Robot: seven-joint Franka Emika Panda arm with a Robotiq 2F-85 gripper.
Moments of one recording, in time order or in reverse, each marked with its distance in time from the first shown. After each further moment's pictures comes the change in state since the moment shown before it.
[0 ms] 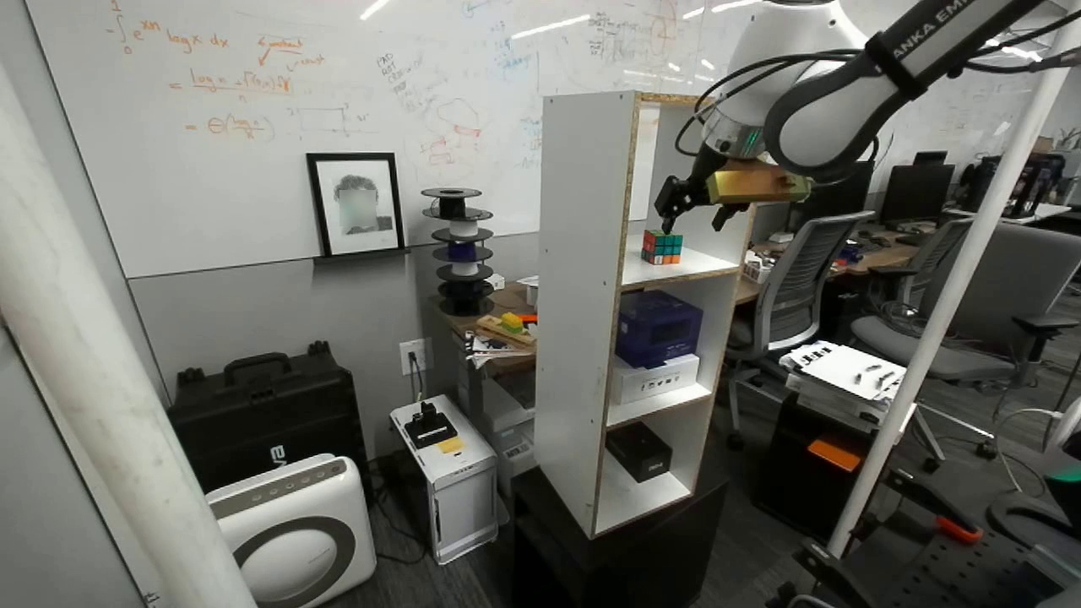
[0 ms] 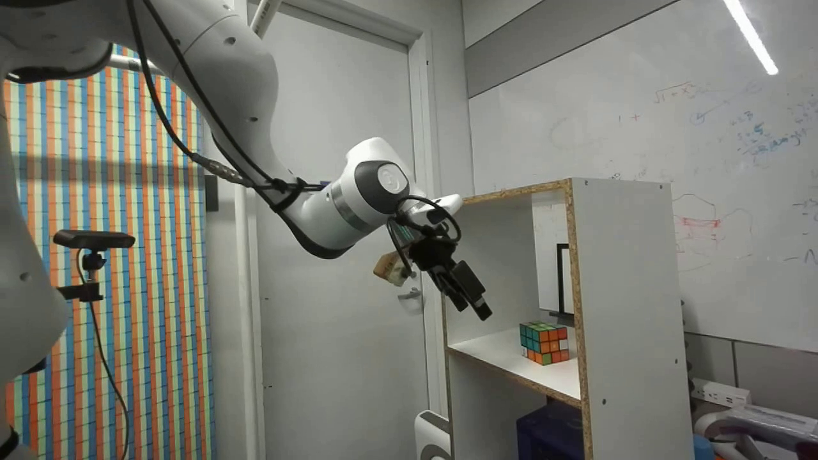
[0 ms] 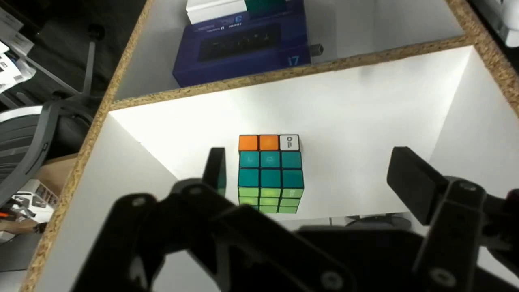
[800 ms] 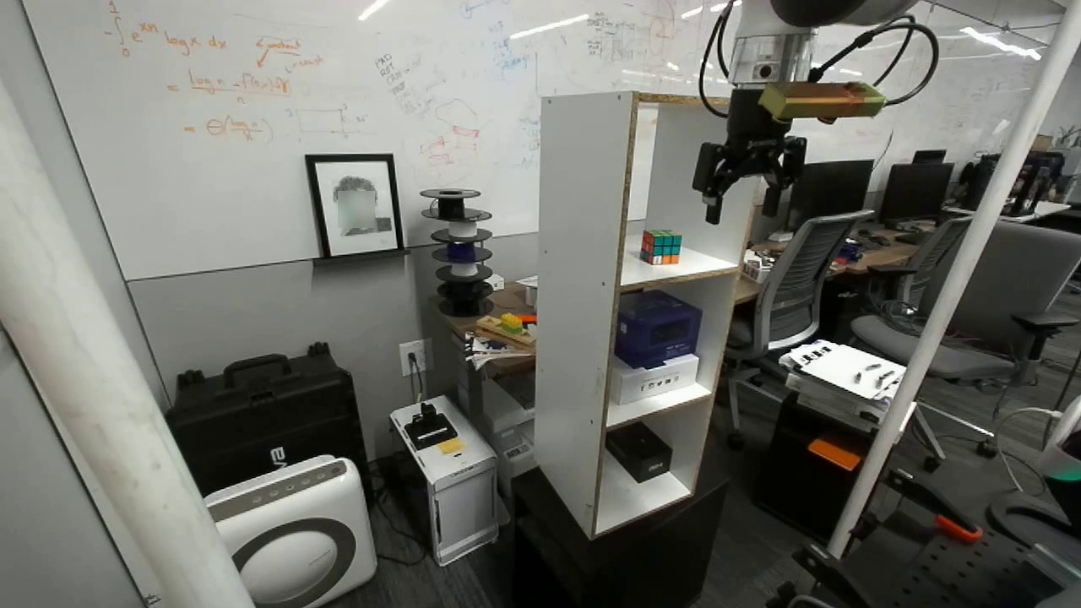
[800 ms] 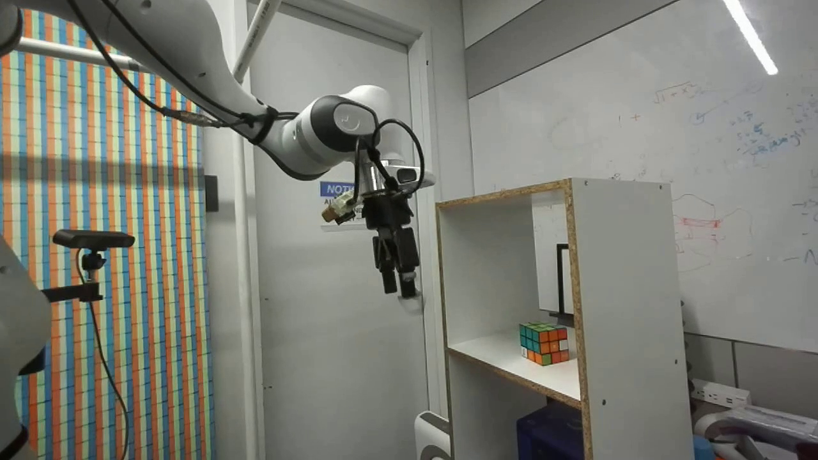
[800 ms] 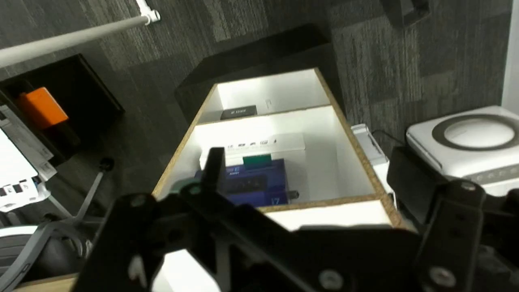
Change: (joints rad) arm 0.138 -0.217 -0.038 0.063 0.488 -0.679 -0.441
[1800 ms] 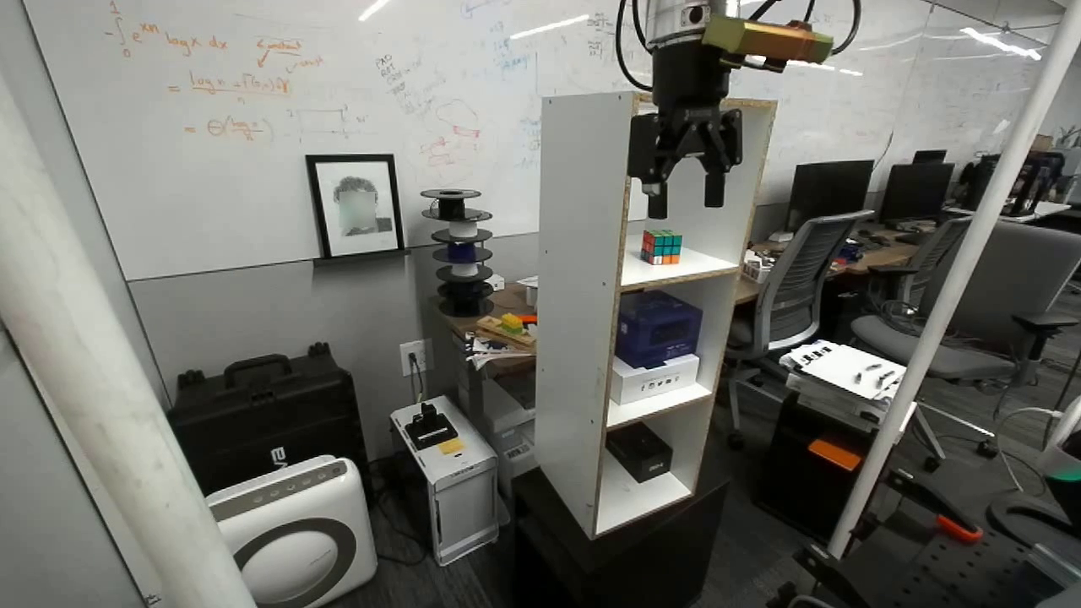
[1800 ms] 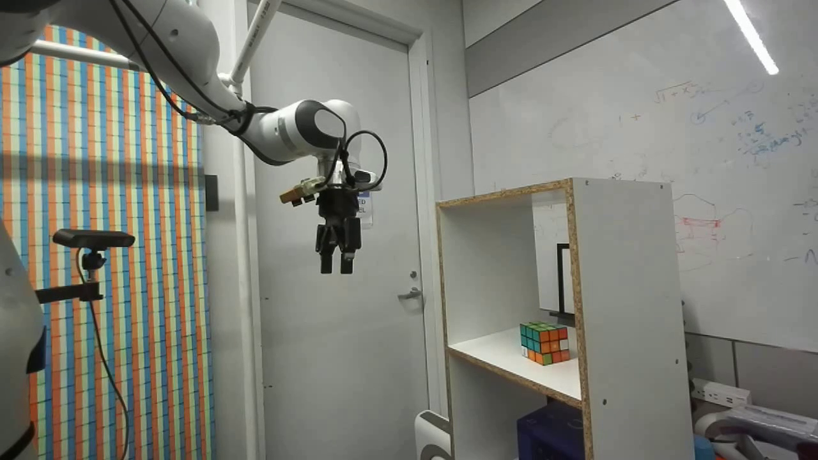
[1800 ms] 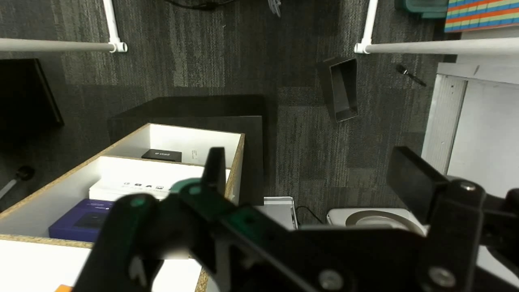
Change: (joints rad) arm 0.118 0.089 0.190 0.207 0.125 -0.299 -0.036
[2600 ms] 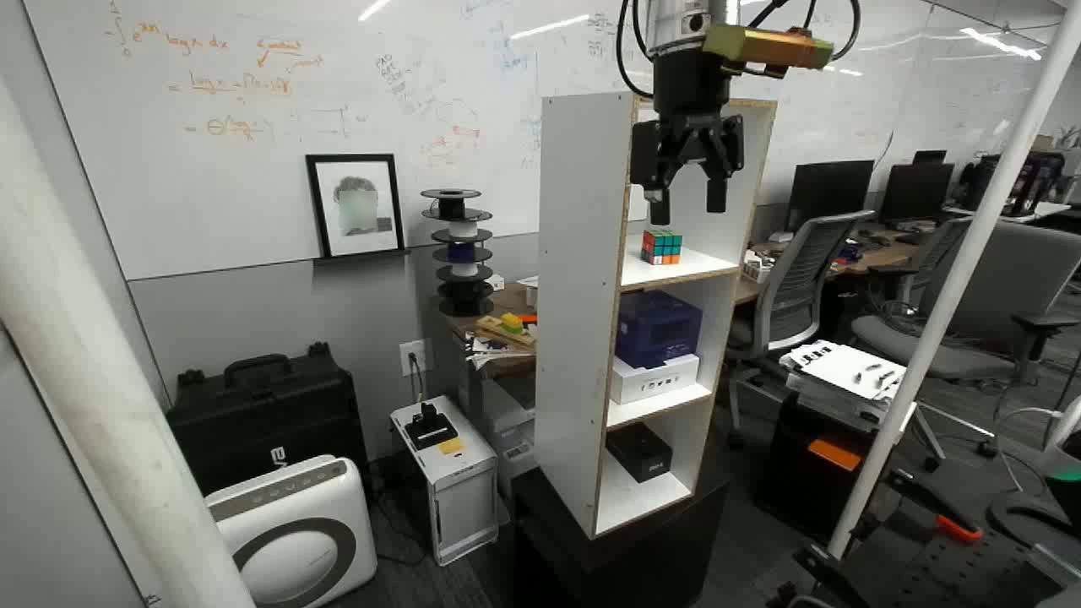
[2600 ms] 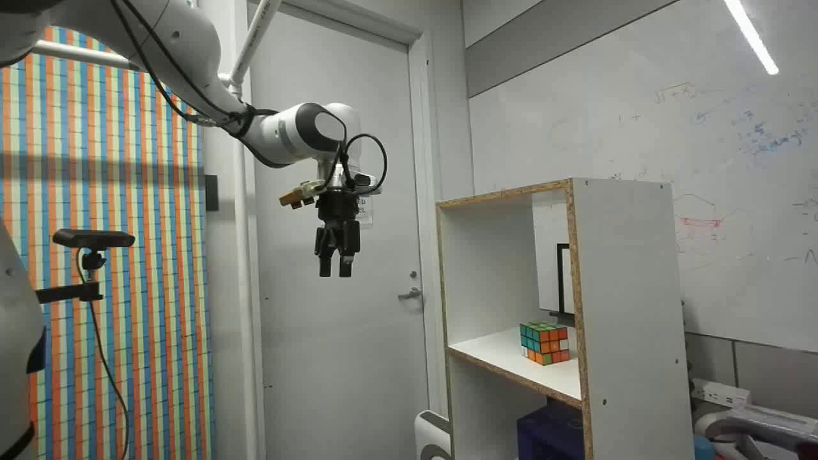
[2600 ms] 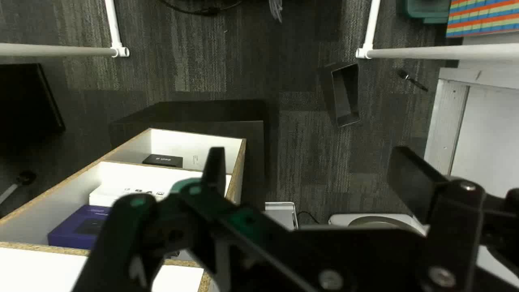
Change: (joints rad) arm -0.001 0.004 0.001 -0.009 0.000 -0.001 0.000
